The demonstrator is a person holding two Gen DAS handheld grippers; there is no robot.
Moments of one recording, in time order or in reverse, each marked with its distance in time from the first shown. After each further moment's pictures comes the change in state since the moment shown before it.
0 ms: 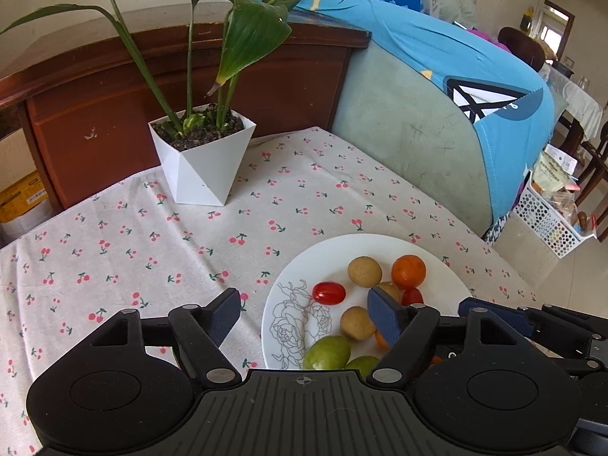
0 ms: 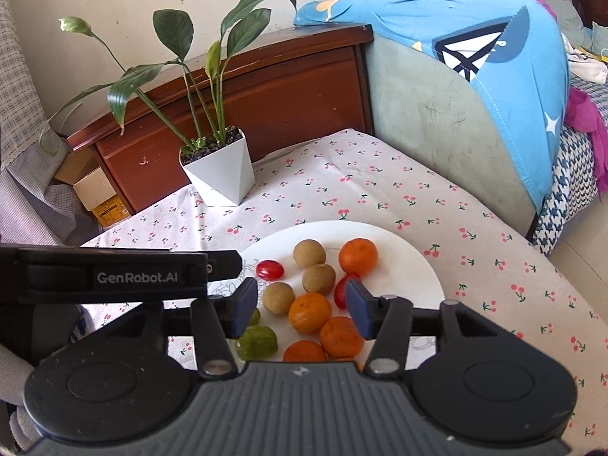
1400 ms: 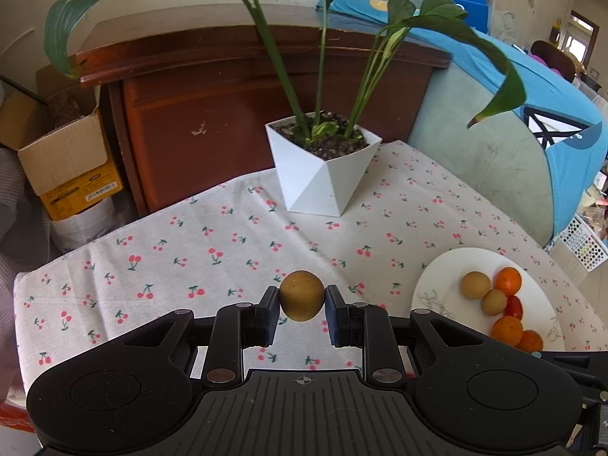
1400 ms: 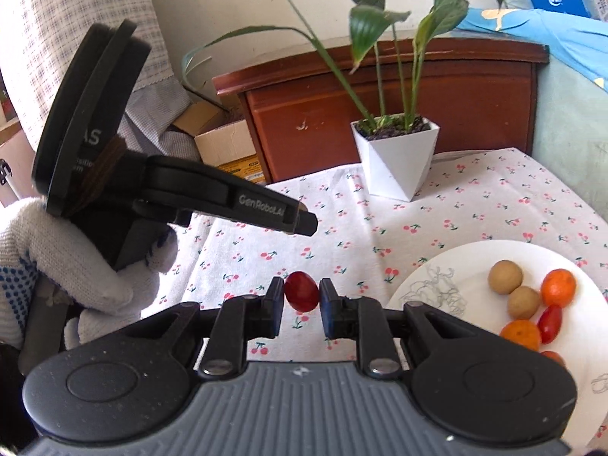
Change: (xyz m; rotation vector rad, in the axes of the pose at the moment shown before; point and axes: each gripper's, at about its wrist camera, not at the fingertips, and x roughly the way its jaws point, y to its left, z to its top) left arm -0.007 0.097 0.010 -0.022 -0.021 0.061; right arm 0.032 0.096 -0.018 -0.230 -0.027 0.306
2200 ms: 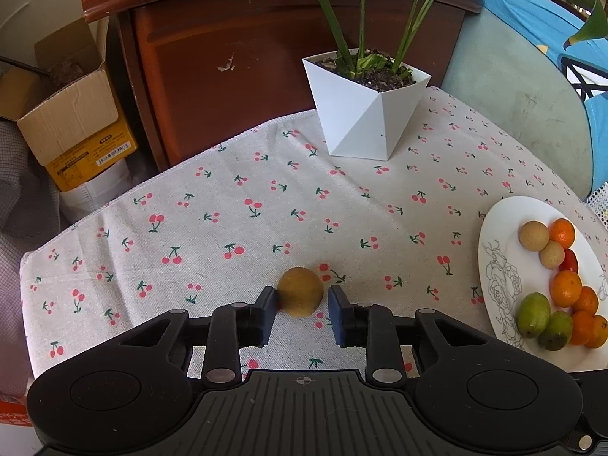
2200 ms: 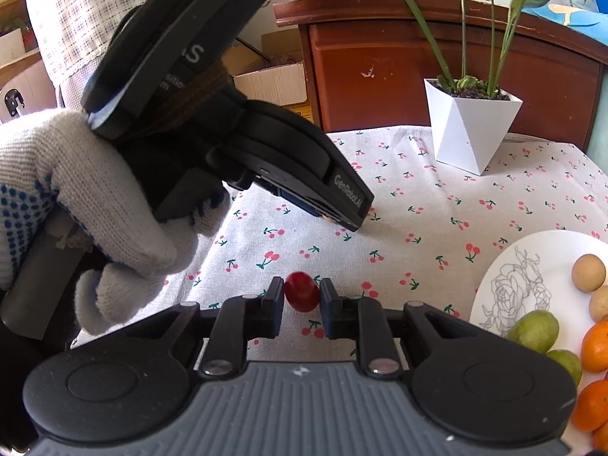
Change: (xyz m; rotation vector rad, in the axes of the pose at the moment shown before) left arm 0.033 0.031 -0.015 0.038 0.146 0.068; right arm 0.058 0.053 -0.026 -0.147 0.137 0.065
